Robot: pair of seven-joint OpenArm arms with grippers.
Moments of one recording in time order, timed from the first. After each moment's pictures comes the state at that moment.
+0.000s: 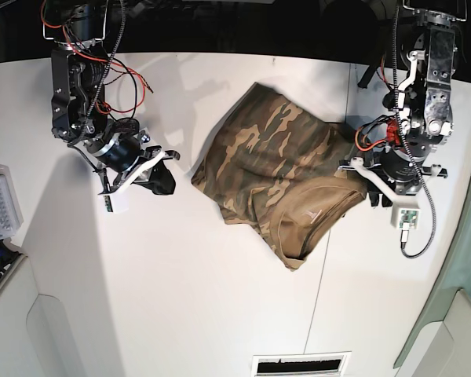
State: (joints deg) left arm 11.1 -16.8 -3.1 100.3 -13.1 3.4 37.5; right arm 2.2 2.0 5.9 68.9 24.0 33.6 -31.0
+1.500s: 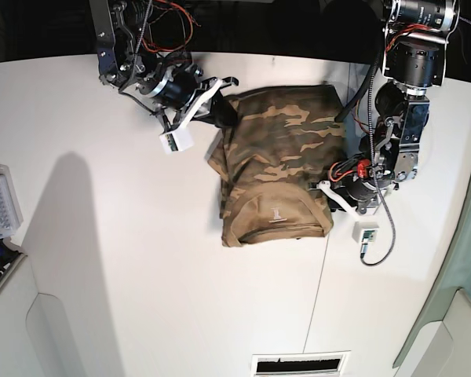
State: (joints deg) left arm -9.3 -13.3 5.1 63.5 -20.0 -6.8 31.9; right arm -13.5 -2.7 -4.0 79.3 24.1 33.6 -34.4
